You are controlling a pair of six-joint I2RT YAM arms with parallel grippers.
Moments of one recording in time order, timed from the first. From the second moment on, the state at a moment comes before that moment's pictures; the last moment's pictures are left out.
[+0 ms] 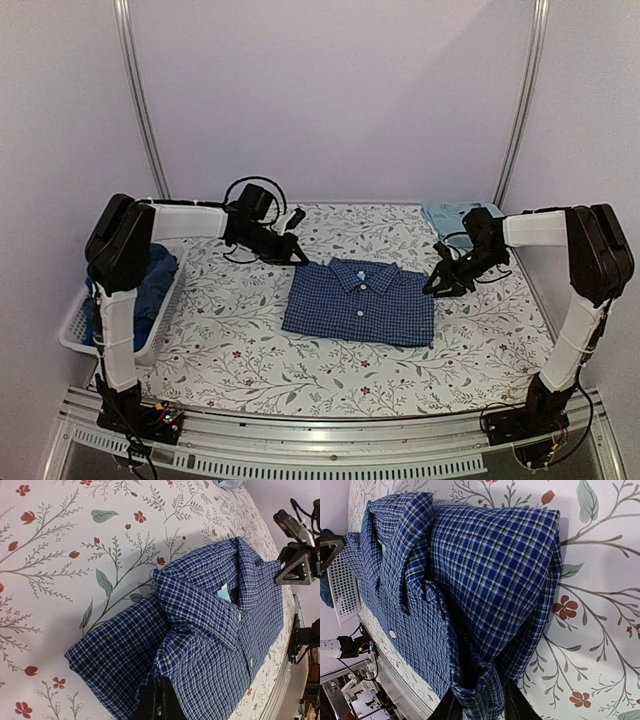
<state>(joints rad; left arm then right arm) -0.50 2.11 1.51 -0.33 0.57 -0.19 0.21 1.82 1.13 -0.64 -0.66 0.21</state>
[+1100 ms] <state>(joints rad) -0.48 2.09 1.35 -0.22 0.45 -0.23 0.21 1.99 1.27 -0.57 -0.65 0.17</state>
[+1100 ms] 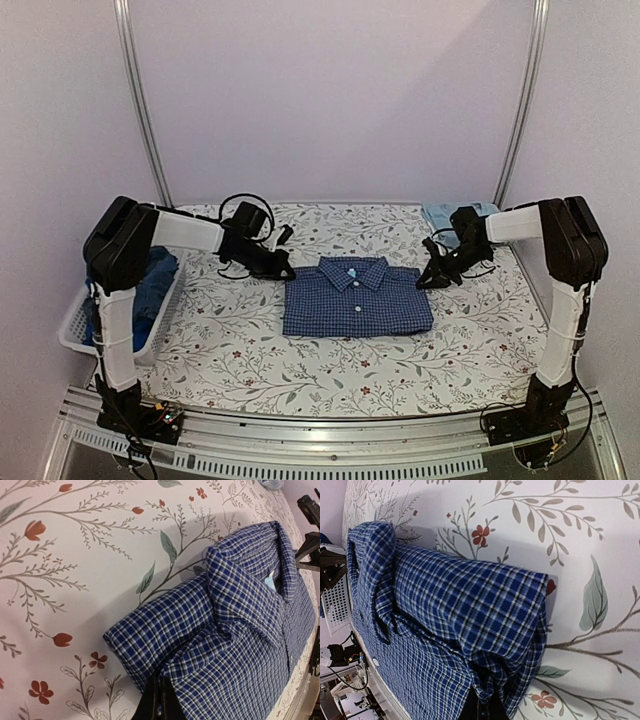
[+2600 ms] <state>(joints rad) -0.66 2.04 0.96 0.39 0.91 -0.64 0.34 1.89 0.78 0.12 -1.18 0.68</state>
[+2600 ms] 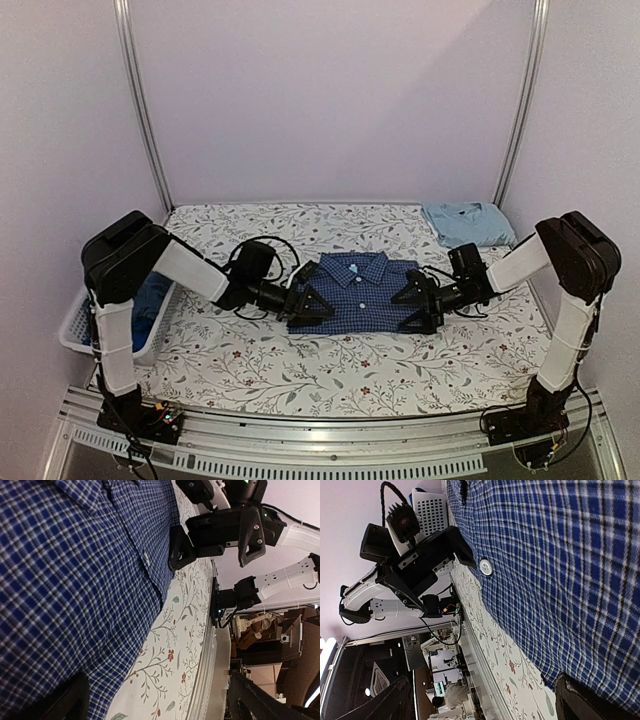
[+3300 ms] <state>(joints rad) -0.88 1.94 1.46 0.03 0.30 0.01 0.08 1.42 0.81 -0.11 -0.99 0.67</state>
